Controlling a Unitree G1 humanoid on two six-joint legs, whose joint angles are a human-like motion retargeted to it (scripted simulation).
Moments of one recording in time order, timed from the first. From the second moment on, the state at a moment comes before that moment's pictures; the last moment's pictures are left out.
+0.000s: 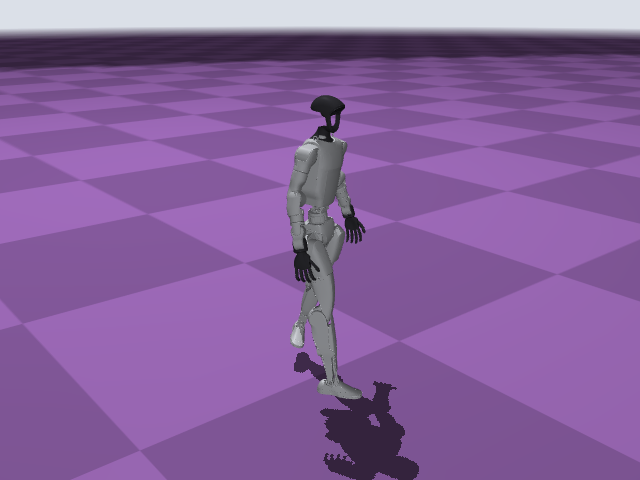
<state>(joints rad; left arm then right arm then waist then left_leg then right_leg) 0.20 0.41 0.12 1.14 -0.22 0.00 -0.18 0.05 -0.29 0.02 1.12 -0.13 0.01 0.12 0.03 -0.11 0.11 0.49 -0.14 -1.06 0.00 -0.18 -0.04 -0.22 -0.09 0.36 -0.02 0.25 0.17</state>
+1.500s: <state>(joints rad) 0.13 0.44 0.16 1.06 -0.20 0.11 -0.20 -0.28 -0.29 0.21 1.19 -0.16 0.11 0.20 0.37 -0.31 0.04 -0.18 0.12 0.45 0.23 -0.20 -0.09 0.38 -0.30 -0.41 0.22 0.10 0.10</state>
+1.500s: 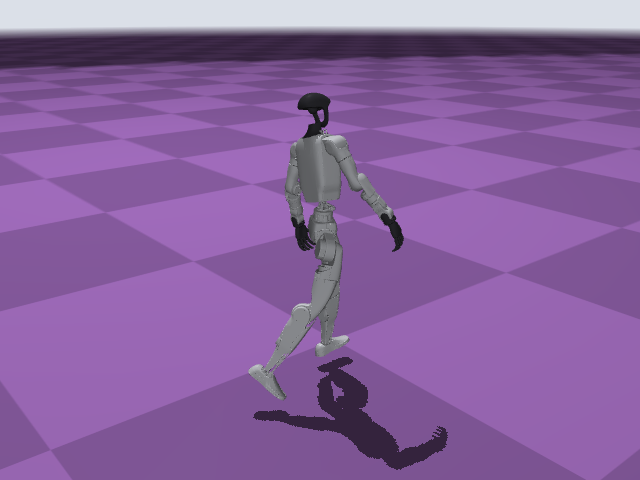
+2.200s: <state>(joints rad) -0.06 0.44 -0.07 1.33 -0.03 0.09 -0.13 0.08 -0.31 0.09 1.36 -0.07 0.09 0.10 0.03 -0.38 0.03 0.26 -0.02 0.10 0.22 -0.43 -0.02 -0.20 -0.15 -0.14 0.05 0.27 0.15</state>
